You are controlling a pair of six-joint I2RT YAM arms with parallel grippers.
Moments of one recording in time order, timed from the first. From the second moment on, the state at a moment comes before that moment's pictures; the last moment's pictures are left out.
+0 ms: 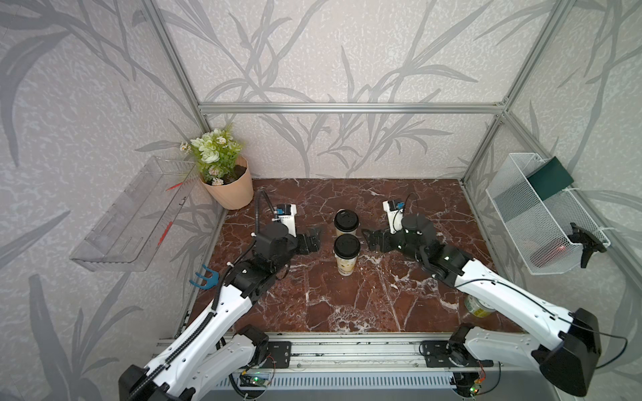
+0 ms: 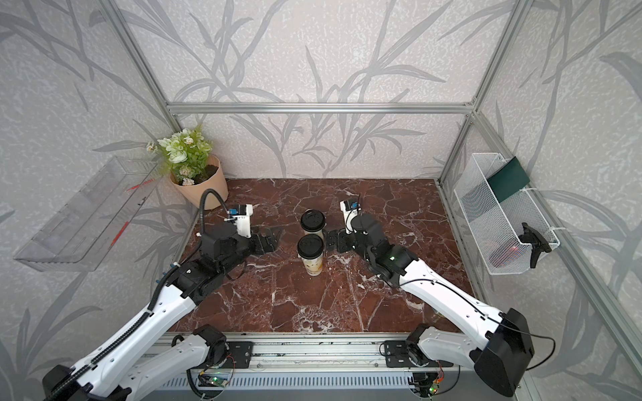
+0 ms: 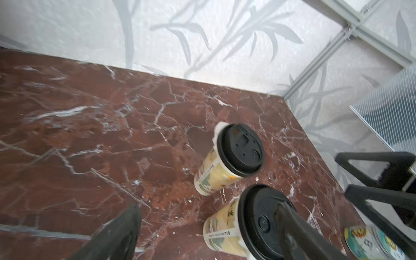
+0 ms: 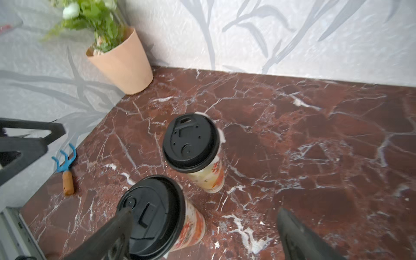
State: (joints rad) left arm -0.46 0.87 0.80 -0.30 -0.08 -0.45; right arm 0.70 1.12 0.94 -0.24 0.12 0.35
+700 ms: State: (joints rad) left arm -0.09 1.14 0.32 0.10 -0.62 -0.21; right arm 0.30 1.26 0.34 0.28 0.40 0.00
